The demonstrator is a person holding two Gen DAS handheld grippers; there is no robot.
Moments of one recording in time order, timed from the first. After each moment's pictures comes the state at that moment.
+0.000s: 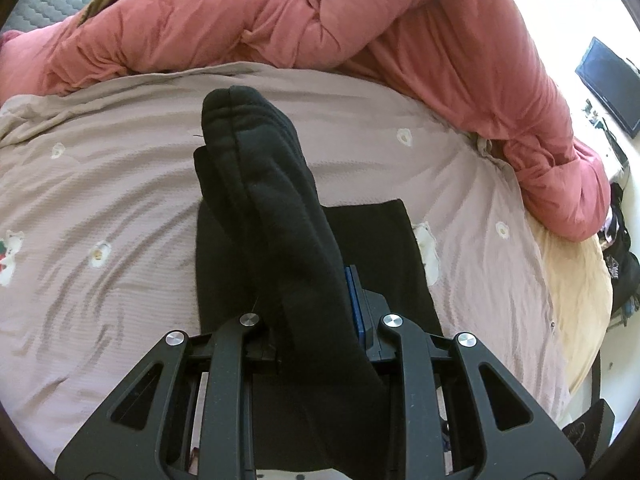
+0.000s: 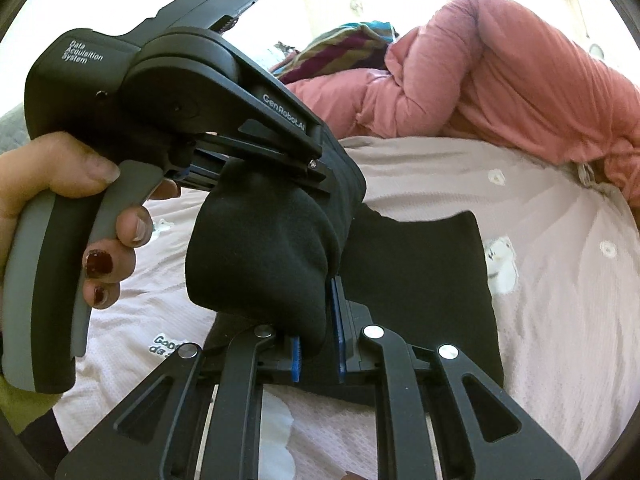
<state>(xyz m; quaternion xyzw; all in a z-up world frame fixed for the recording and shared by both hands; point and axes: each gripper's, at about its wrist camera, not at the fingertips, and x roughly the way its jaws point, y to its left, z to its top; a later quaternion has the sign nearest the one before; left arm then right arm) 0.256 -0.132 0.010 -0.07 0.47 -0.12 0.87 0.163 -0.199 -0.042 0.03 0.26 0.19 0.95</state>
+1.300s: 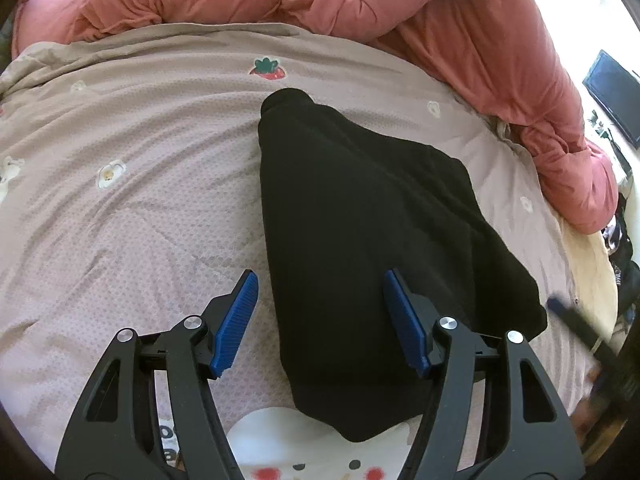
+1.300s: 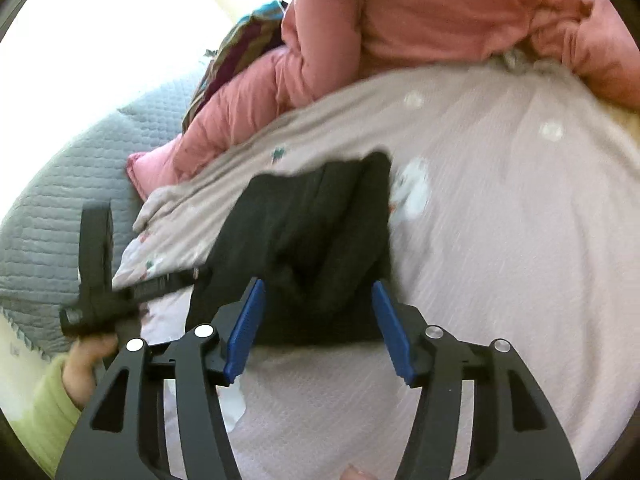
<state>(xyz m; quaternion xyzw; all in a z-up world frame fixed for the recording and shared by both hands) 0.213 -0.087 -0.051 -0.09 0.46 -0.10 0.88 0.155 -0.312 -0.042 0.19 0.33 0.15 0.91</state>
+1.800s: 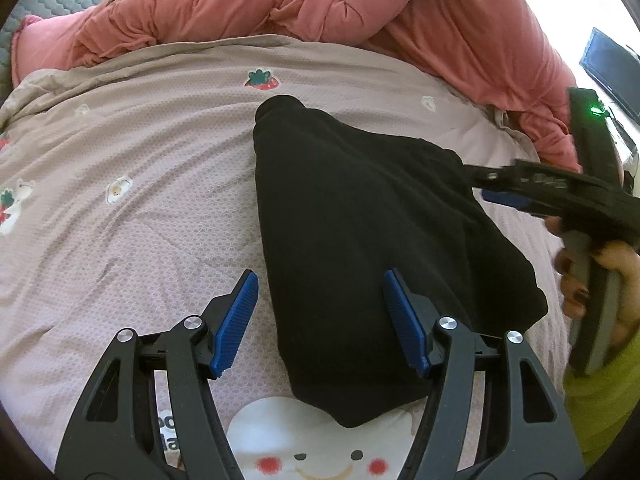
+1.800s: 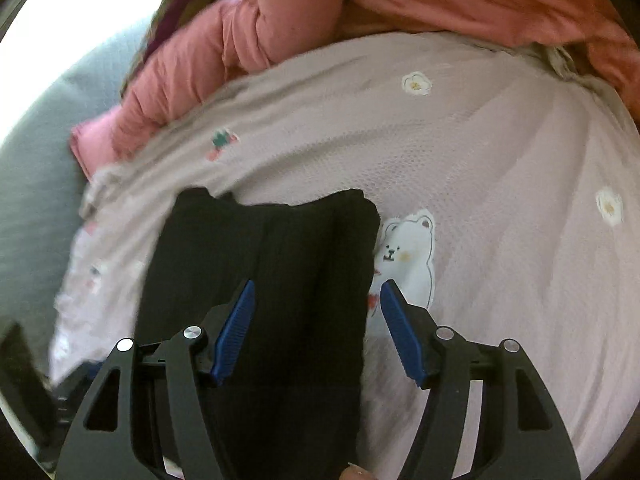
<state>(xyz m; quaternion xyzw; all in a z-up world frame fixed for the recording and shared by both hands) 0.203 -0.099 -0.044 -0.05 0.44 -0.10 0.89 0.309 -0.304 -0.056 0.13 0.46 0.12 0.87</state>
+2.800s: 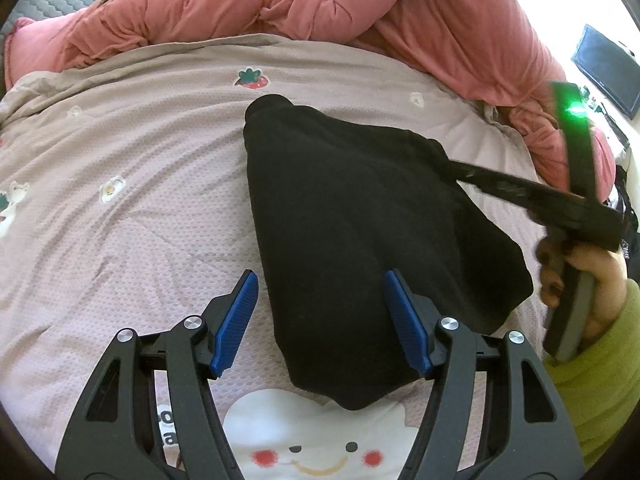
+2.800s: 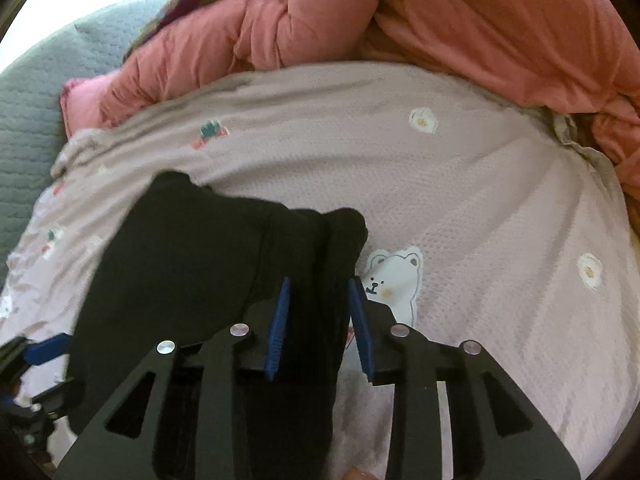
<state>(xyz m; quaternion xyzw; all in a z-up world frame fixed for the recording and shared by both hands) 0.198 -0.099 -0.040 -0.05 0.44 -0.11 0.89 0.308 -0.290 -0.057 0.03 0.41 0.09 0.91</state>
